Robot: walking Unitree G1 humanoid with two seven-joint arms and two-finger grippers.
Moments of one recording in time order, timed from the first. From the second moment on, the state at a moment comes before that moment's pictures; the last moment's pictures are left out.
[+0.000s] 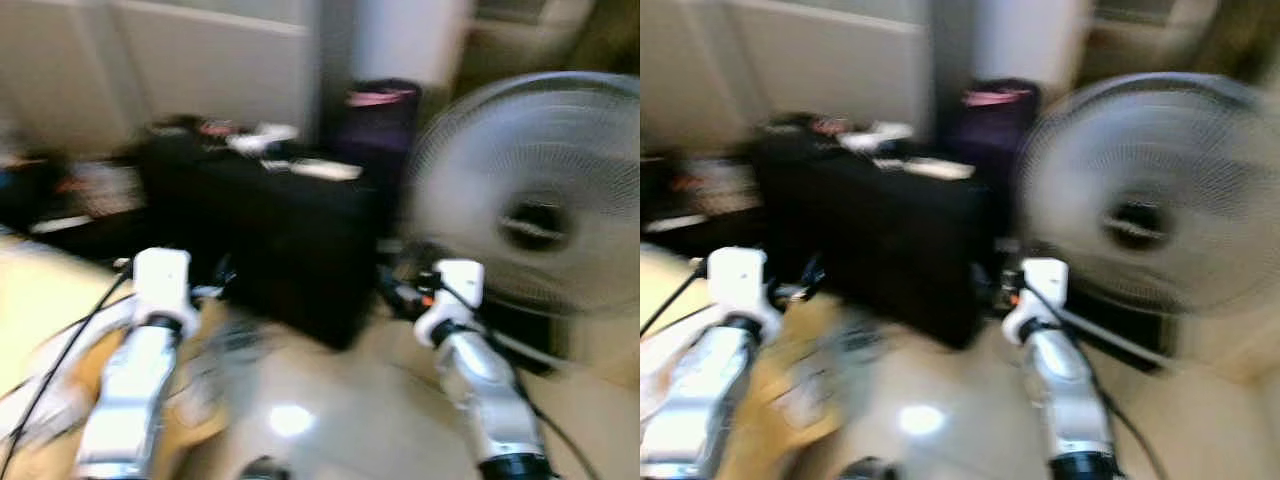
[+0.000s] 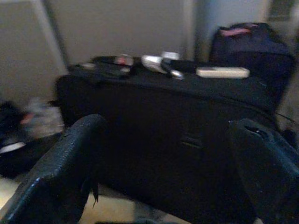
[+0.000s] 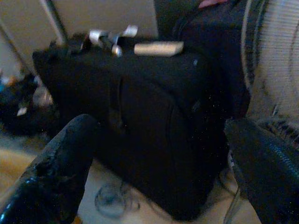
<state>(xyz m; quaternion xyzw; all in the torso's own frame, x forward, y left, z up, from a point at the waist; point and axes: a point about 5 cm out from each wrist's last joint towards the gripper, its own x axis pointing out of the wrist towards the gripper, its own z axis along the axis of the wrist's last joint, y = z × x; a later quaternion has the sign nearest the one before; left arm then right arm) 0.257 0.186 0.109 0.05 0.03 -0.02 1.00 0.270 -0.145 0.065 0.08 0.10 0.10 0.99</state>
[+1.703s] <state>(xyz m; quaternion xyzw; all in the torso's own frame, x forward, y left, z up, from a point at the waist) 0.293 0.169 0.129 0.05 0.06 -0.04 1.00 0.301 -0.136 0.085 0.10 0.12 0.07 0.99</state>
